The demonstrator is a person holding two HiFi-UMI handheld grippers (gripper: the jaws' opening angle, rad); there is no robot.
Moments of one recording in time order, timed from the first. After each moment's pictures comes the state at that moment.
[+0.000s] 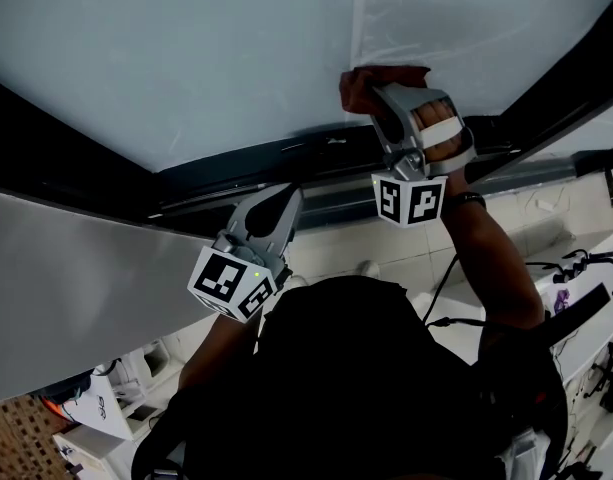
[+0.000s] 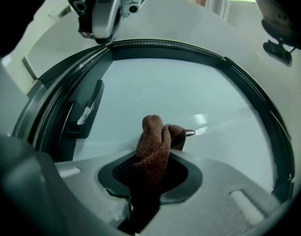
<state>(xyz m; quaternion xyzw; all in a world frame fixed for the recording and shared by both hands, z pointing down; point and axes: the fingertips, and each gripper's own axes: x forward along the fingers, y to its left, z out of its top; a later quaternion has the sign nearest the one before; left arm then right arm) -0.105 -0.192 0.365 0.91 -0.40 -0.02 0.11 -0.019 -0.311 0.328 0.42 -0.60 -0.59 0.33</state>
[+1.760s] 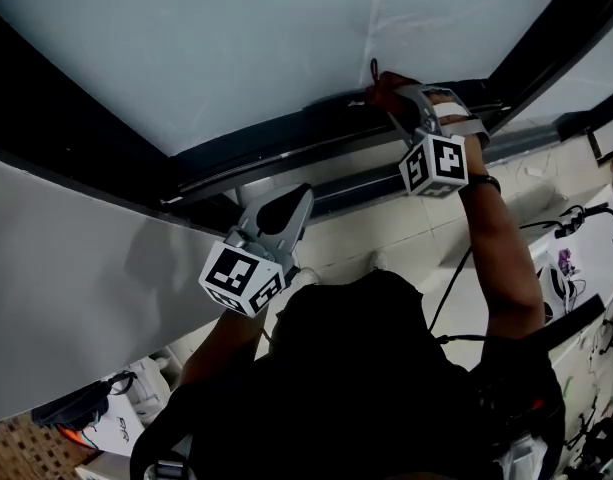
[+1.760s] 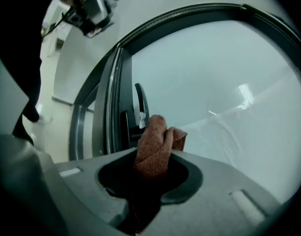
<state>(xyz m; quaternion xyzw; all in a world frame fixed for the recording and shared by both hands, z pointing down) -0.149 -0.129 0.380 0.94 -0.32 -0.01 0.11 -0.005 -0.271 0.414 0.34 -0.70 -0.38 0.51</state>
